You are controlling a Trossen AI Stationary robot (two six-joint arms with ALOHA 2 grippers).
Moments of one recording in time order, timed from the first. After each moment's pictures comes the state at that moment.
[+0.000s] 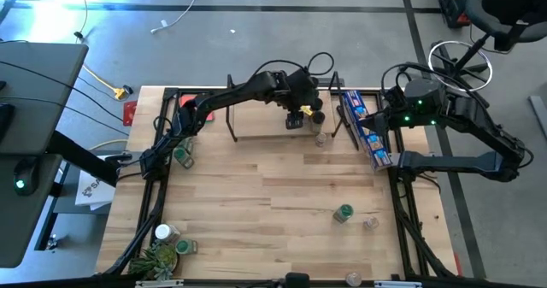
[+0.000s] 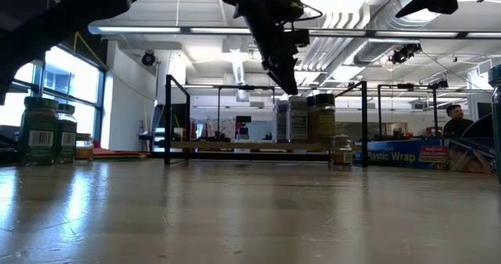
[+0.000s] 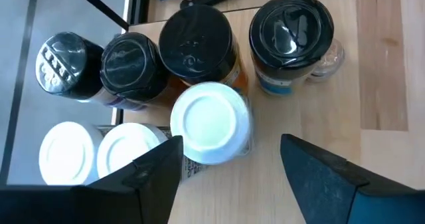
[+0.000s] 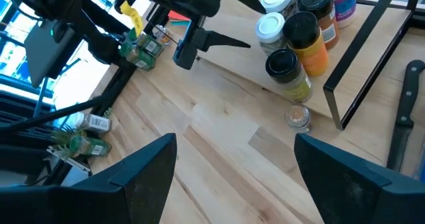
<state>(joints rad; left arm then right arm) 0.35 2.32 2.35 -1.03 -0.10 0.39 -0.40 0.78 1.19 -1.06 -0.09 0.68</state>
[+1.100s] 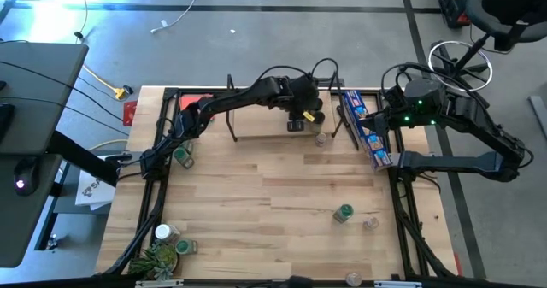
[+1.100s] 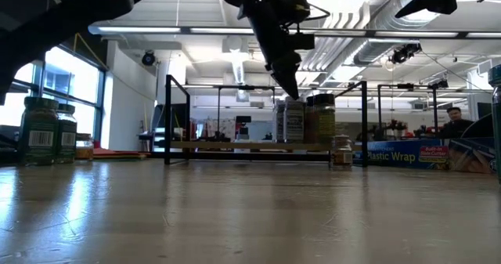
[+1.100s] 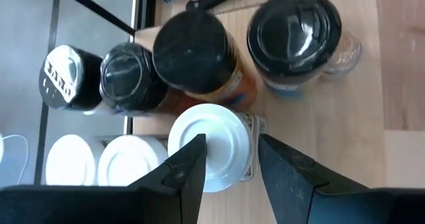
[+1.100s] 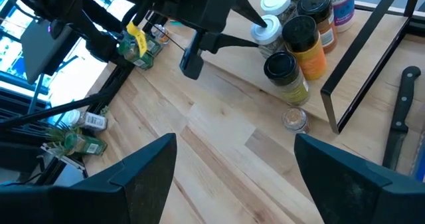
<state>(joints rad) 0.32 2.35 2.35 -1.01 -0.18 0.42 -0.40 0.78 1.19 -1.06 -0.08 0.65</state>
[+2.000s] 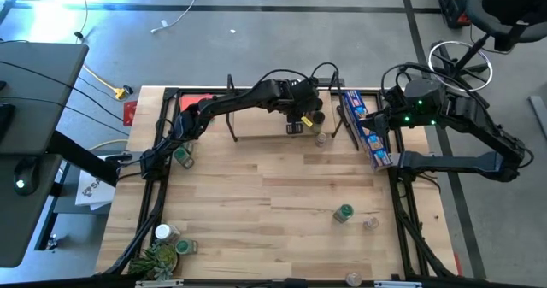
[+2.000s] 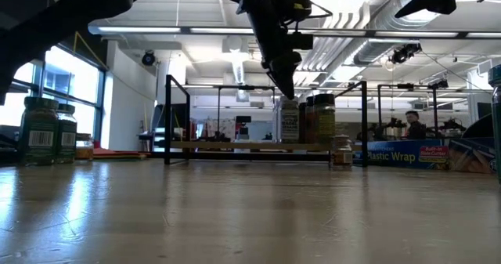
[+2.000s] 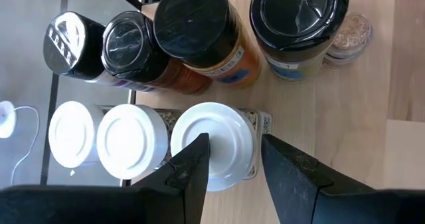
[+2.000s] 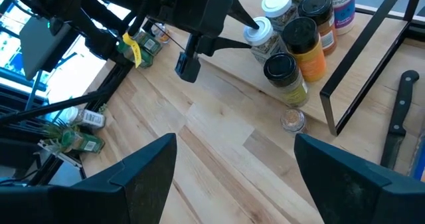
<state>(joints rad) 0.29 2.35 2.35 -1.08 -0.25 0.33 -0.40 0.78 1.19 -1.06 -0.08 0.63</state>
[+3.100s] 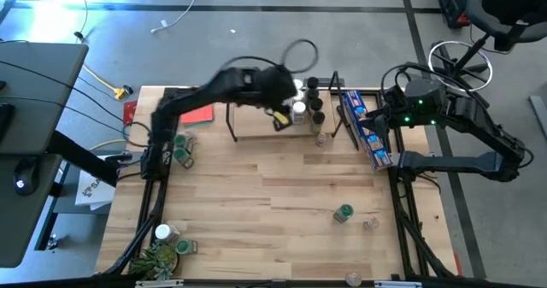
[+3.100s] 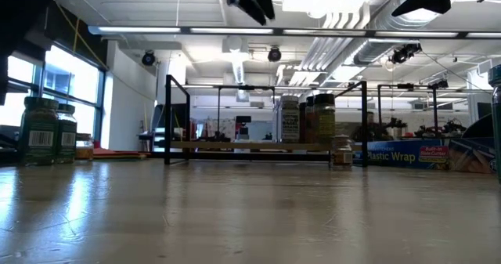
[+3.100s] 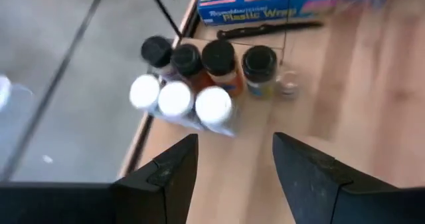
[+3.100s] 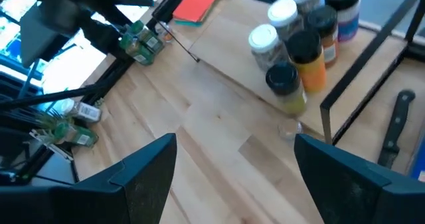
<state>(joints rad) 0.20 2.02 2.35 -1.22 -0.28 0.02 -0.40 0.78 1.19 -1.04 -0.08 0.54</state>
